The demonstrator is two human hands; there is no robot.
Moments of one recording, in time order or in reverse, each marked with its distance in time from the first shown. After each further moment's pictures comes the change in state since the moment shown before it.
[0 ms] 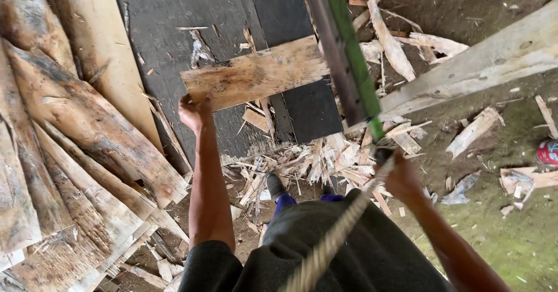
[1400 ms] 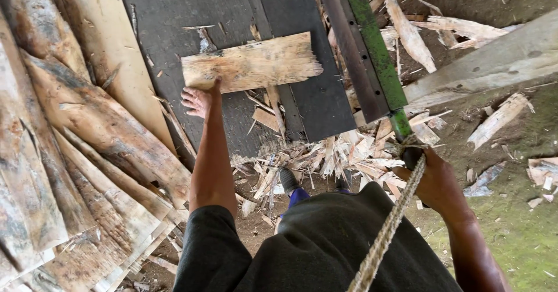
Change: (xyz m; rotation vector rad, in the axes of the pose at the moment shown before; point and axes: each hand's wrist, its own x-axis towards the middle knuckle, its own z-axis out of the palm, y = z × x) left_hand 0.095 -0.057 0.053 0.757 -0.074 -0.107; right_hand -0.036 -0.060 -0.041 -0.218 0.029 0.039
